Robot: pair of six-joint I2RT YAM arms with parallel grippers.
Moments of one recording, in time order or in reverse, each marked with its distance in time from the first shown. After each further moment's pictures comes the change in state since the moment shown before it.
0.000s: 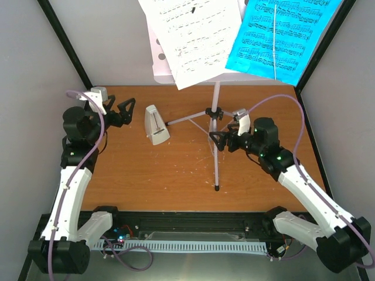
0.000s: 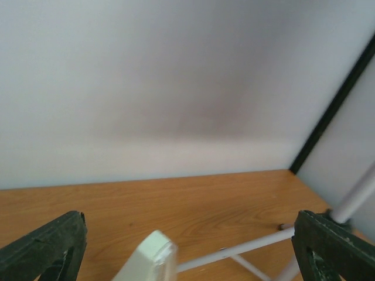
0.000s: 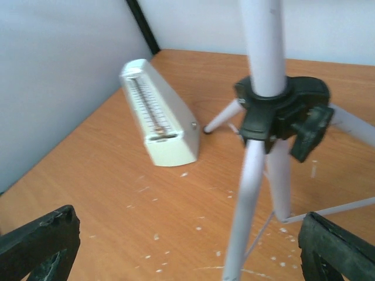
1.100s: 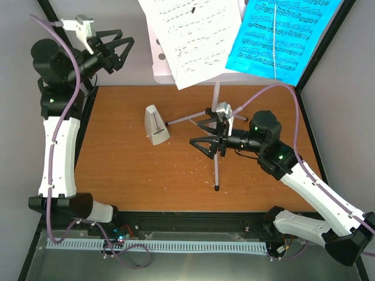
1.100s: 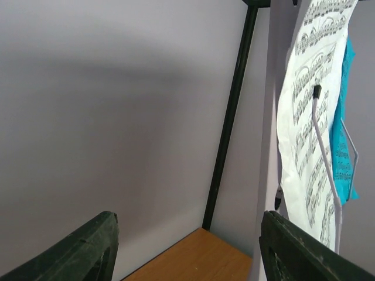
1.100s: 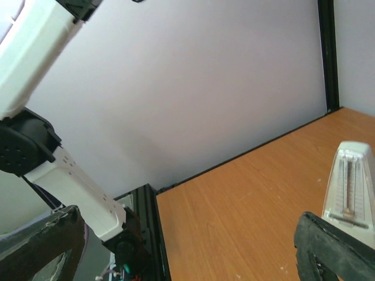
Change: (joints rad) left arm -0.015 0.462 0.917 -0.113 0.386 -0.116; right arm 0.238 -0.019 0.223 0.048 -0.356 0.082
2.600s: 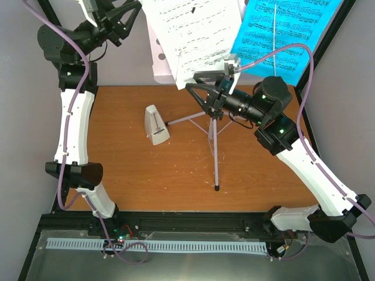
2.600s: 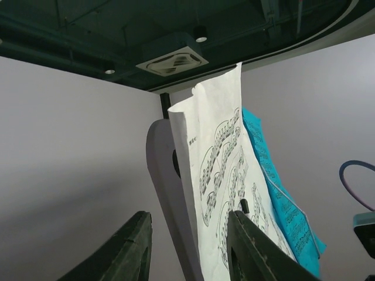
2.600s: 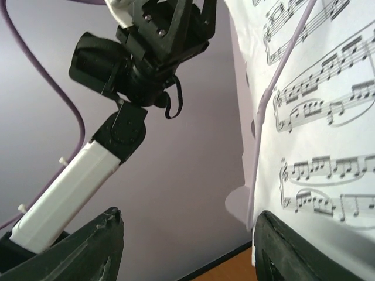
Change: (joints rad) left arm -0.093 0.357 0.448 0.481 0.122 -0.190; right arm 0.002 0.238 0.476 0.068 0.172 0.089
